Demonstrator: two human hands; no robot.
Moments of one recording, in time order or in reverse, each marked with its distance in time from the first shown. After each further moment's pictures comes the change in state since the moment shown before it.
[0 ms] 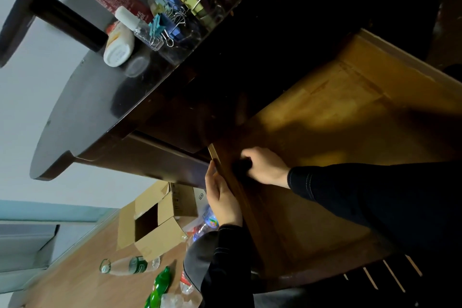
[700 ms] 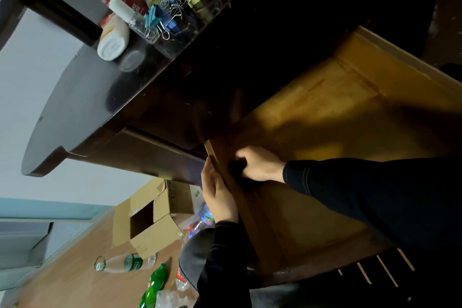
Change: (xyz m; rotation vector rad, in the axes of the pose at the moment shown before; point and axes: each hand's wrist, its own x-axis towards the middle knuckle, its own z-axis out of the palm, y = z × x) left_hand -0.002 0.003 0.000 -0.022 -0.012 -0.024; right_hand 0.004 -0.003 -0.001 -0.008 -0.129 0.063
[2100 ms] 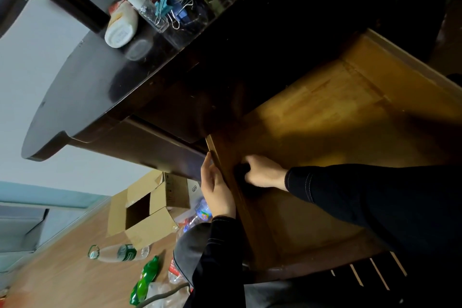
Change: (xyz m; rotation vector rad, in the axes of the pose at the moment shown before) left_hand -0.004 0.006 0.000 0.014 0.018 0.022; right_hand -0.020 -0.001 0.008 0.054 -0.135 0.138
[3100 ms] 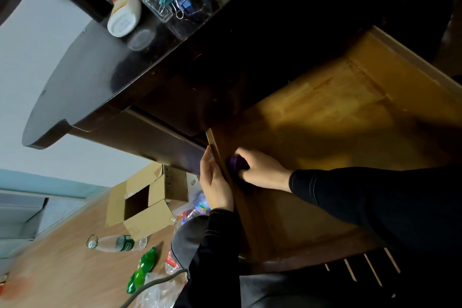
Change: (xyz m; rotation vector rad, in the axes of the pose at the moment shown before) left_hand 0.001 -0.001 0.000 -0.021 -0.002 0.038; right_hand -0.007 0.000 0.004 -0.027 0.038 -0.142
